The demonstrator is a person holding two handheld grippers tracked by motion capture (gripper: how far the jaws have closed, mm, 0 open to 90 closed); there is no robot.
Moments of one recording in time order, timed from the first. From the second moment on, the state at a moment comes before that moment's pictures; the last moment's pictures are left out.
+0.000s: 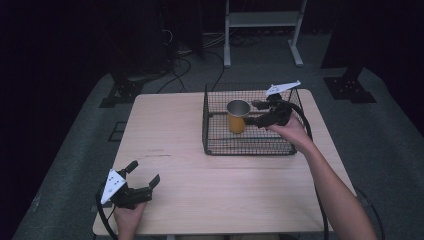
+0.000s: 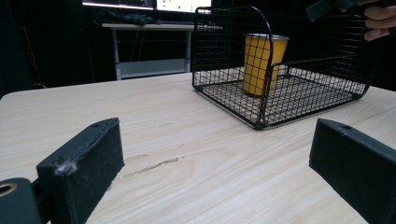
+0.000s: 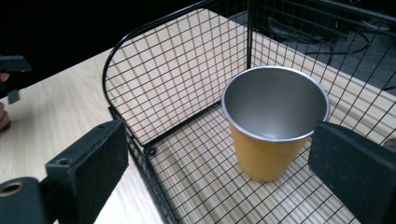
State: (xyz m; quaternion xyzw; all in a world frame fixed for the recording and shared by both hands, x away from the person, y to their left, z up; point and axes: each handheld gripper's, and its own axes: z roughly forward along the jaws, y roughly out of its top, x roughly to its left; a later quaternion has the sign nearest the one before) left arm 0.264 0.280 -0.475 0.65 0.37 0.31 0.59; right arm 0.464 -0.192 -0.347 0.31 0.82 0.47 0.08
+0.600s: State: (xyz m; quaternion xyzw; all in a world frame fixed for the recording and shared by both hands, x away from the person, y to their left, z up) left arm 0.264 0.279 -0.475 0.65 0.37 0.31 0.59; right arm 0.440 -0.209 -0.352 0.30 0.82 0.48 0.06
